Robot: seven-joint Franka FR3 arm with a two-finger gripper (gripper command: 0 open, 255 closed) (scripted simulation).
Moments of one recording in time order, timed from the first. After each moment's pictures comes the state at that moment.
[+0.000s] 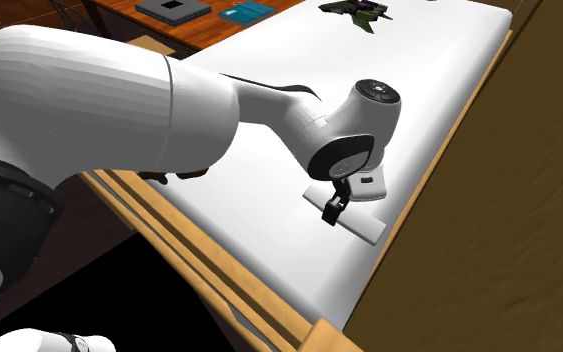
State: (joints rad) arm -0.23 0.47 -0.02 -1.68 0.01 2.16 1.17
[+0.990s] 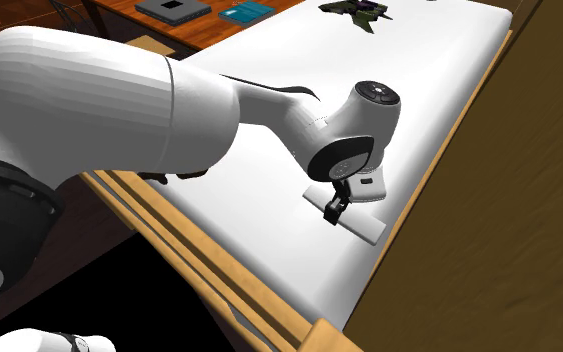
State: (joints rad) arm -0.23 0.47 -0.02 -1.69 0.01 2.17 1.17
